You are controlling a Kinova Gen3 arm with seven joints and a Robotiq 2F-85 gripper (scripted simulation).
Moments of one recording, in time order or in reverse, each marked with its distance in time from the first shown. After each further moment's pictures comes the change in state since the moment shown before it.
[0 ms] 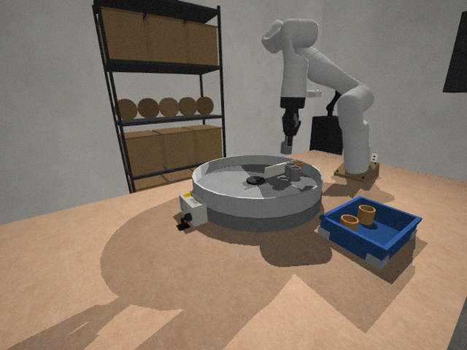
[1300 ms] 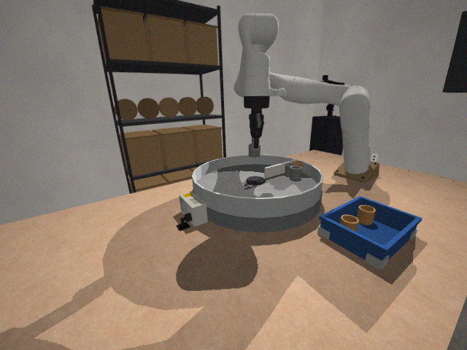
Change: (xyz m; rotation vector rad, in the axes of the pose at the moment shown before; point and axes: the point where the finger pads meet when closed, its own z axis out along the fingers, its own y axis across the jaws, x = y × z) arm -0.117 0.035 -0.002 -0.029 0.008 -0.013
